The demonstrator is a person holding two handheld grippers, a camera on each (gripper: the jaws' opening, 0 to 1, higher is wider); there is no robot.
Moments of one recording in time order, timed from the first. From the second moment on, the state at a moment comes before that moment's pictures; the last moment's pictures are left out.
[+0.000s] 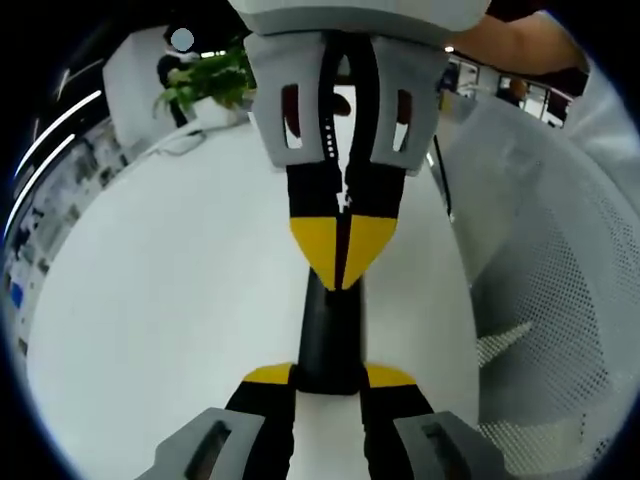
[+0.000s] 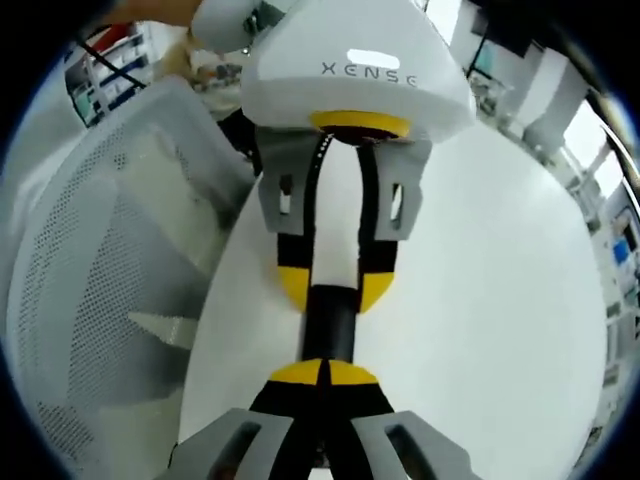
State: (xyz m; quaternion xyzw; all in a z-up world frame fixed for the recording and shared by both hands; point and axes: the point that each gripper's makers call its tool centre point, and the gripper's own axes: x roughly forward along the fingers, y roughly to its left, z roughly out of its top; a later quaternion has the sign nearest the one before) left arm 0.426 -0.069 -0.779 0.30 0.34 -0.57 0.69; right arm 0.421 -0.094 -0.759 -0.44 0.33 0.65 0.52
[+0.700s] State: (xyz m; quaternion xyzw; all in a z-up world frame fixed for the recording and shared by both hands) left arm 0.425 -0.069 -0.779 0.29 0.33 -0.57 0.69; right arm 0.419 -0.094 -0.770 -0.44 0.34 0.65 0.51
